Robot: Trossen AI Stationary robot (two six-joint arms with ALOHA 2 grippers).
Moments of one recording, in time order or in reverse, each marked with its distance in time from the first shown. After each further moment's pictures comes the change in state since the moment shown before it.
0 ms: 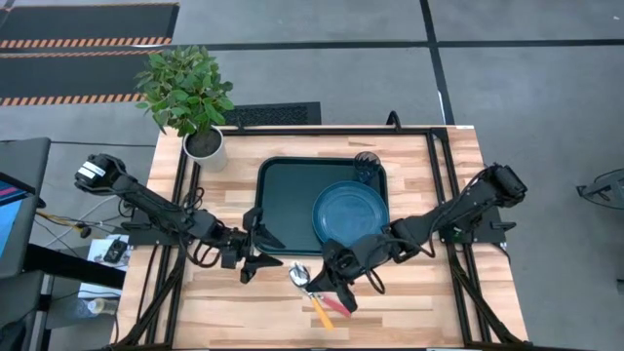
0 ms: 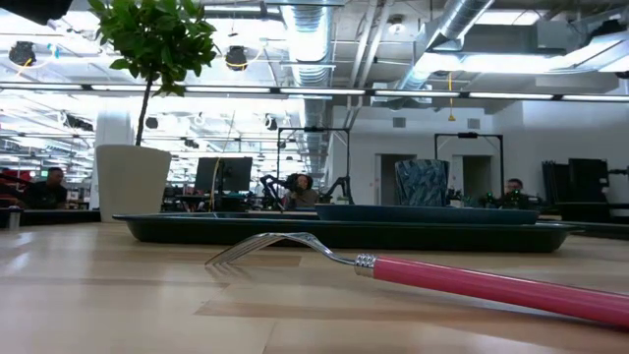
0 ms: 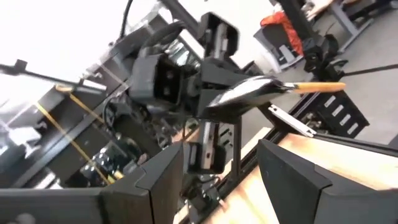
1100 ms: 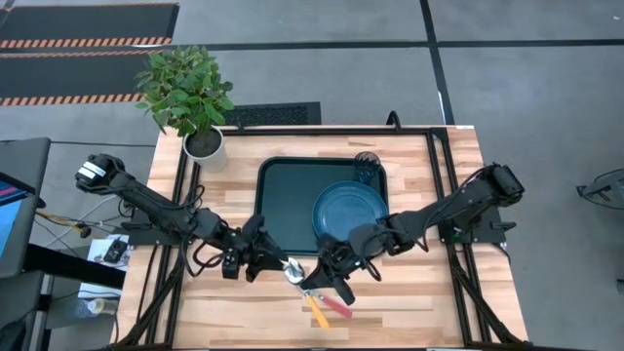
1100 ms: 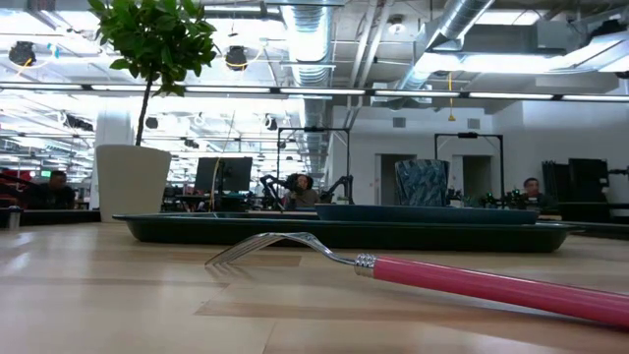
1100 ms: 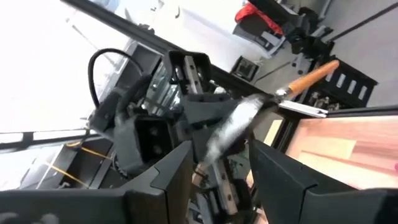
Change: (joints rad) left arm 0.002 0.003 0.131 -0.168 0.081 0.323; right arm -0.058 0.021 0.001 0.079 -0.117 0.014
